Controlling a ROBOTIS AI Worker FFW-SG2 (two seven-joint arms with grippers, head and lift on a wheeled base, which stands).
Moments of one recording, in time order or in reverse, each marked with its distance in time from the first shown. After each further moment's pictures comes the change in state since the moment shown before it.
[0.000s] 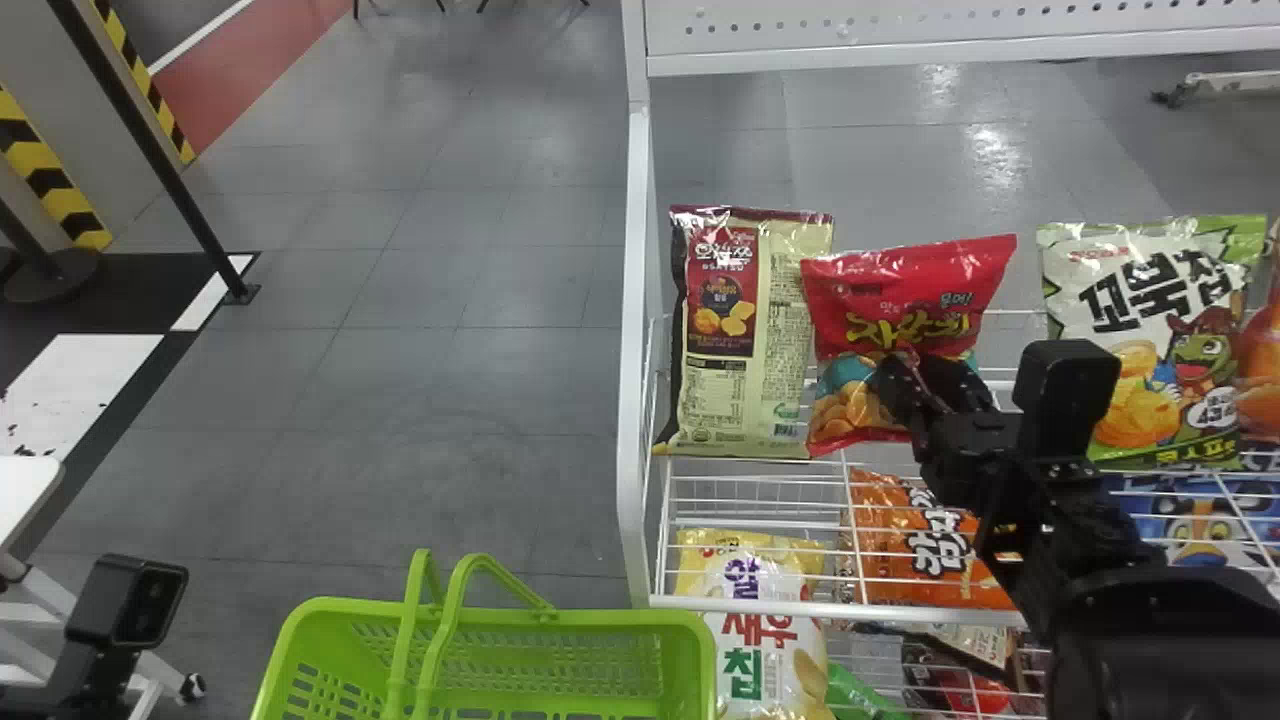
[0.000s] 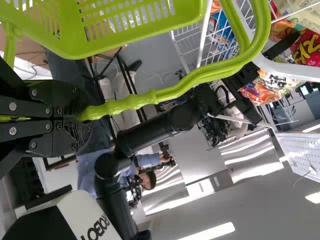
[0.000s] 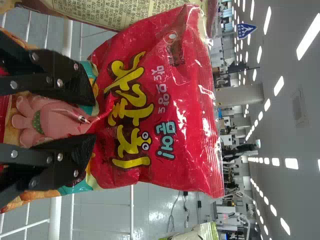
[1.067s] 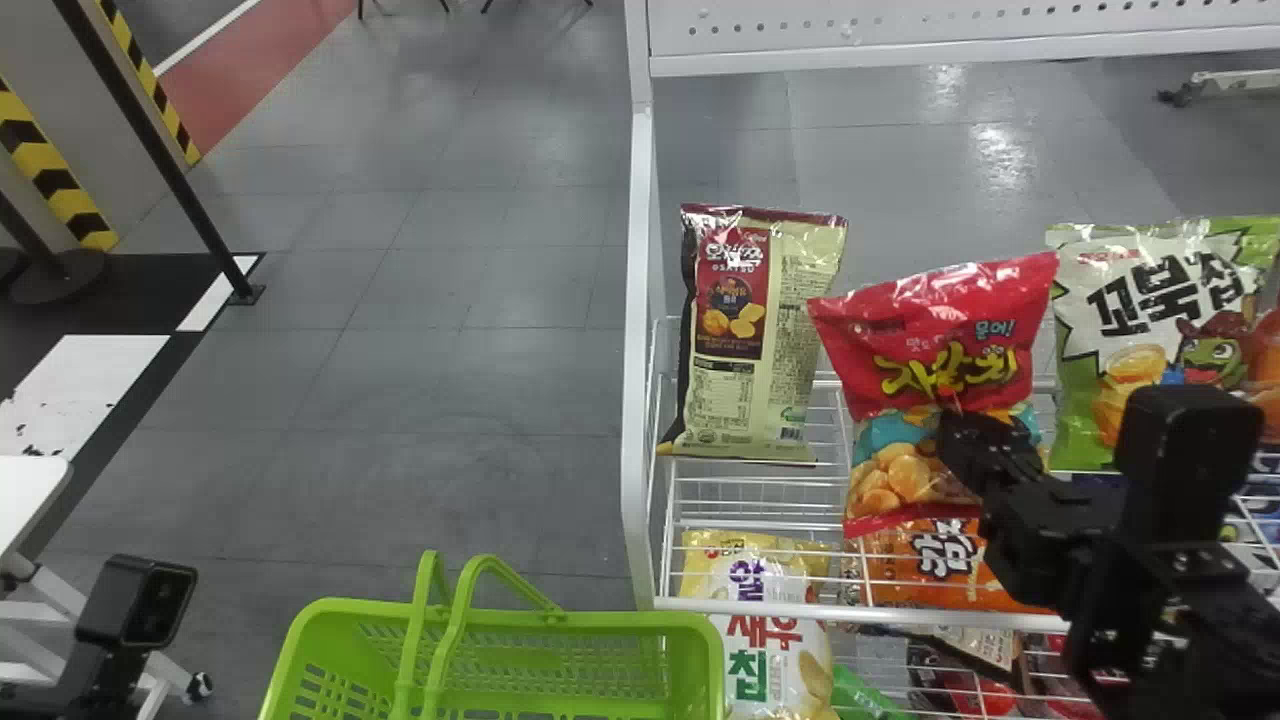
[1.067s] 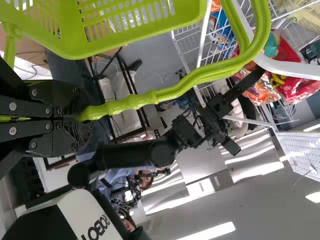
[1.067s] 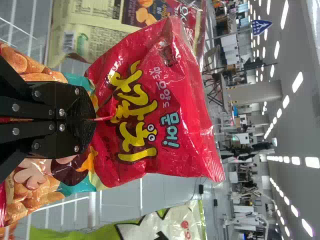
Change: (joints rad) left arm 0.004 -0.005 0.001 -0.009 0.000 0.003 0.000; right arm 0.373 0.000 -0.011 -0.663 0.013 0.406 -0.011
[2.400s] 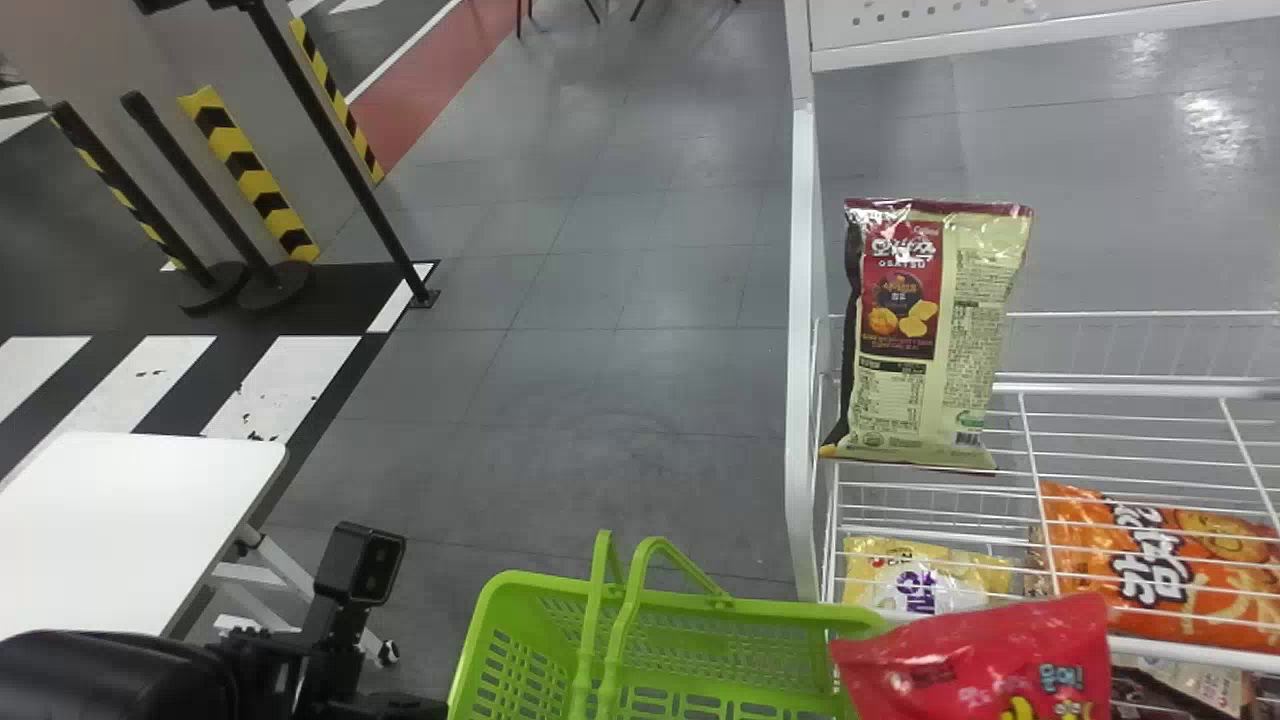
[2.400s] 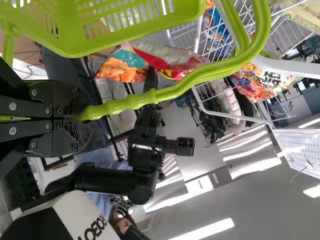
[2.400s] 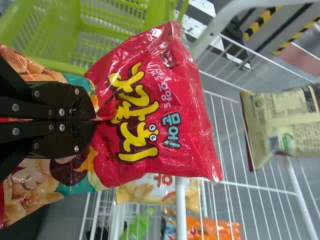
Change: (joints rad) left arm -0.030 -0.006 -0.020 0.025 0.000 -0.015 0.000; right arm 0.179 0.000 -0.066 -0.414 -0.354 0.928 0.088
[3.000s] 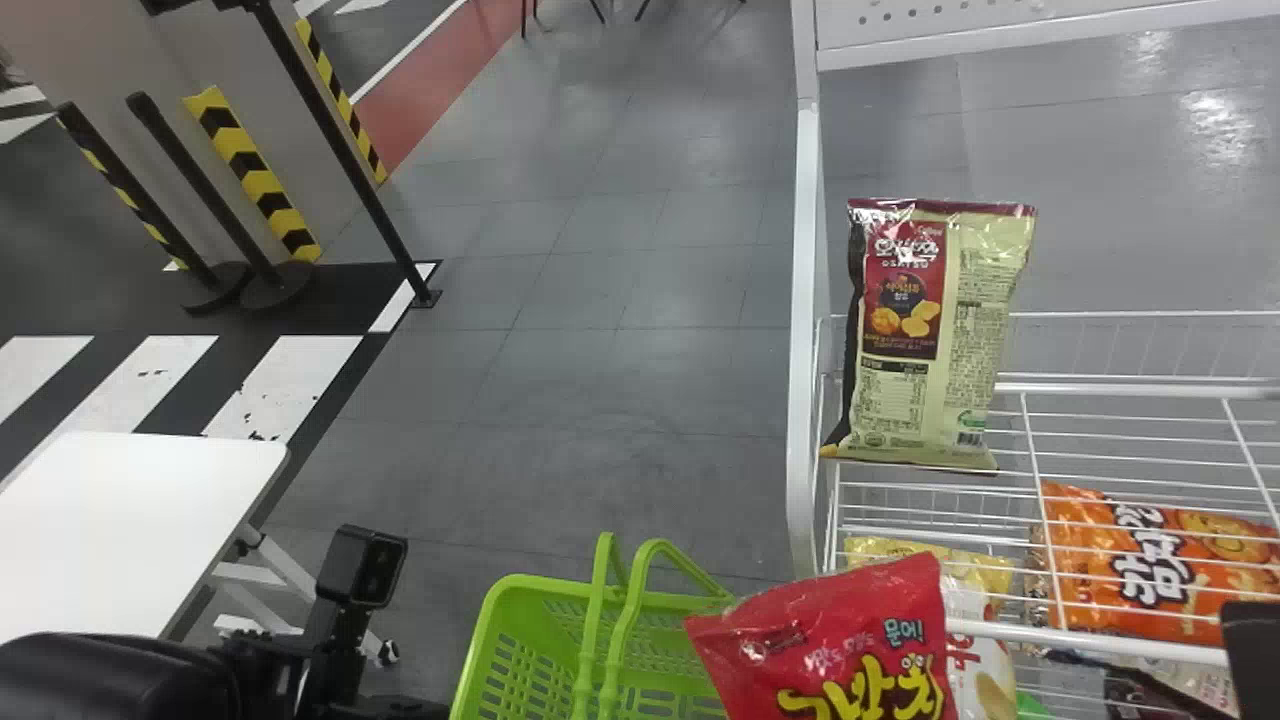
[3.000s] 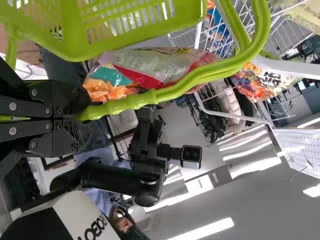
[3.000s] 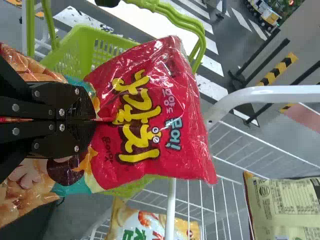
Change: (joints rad) left arm 0.004 -0.002 -0.003 0.000 0.000 -0.003 0.000; right arm -0.076 0.000 0.074 0.062 -0.191 -0.005 -0.025
